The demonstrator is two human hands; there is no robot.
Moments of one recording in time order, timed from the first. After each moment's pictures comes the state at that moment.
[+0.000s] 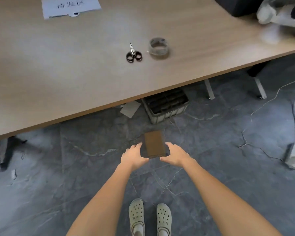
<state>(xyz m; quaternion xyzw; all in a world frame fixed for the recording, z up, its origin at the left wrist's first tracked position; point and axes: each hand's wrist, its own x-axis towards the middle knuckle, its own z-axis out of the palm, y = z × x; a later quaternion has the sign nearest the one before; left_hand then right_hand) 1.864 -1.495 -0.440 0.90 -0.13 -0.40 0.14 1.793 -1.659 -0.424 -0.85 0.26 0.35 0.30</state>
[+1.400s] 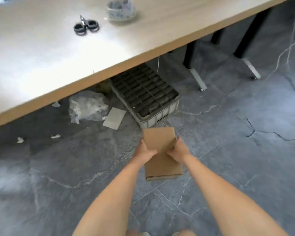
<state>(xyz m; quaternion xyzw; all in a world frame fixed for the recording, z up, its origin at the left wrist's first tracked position) 1.917 -1.598 -0.646 0.86 -0.05 -0.41 0.31 1.826 -1.720 -0.634 -0.79 0.43 0.17 0.40</state>
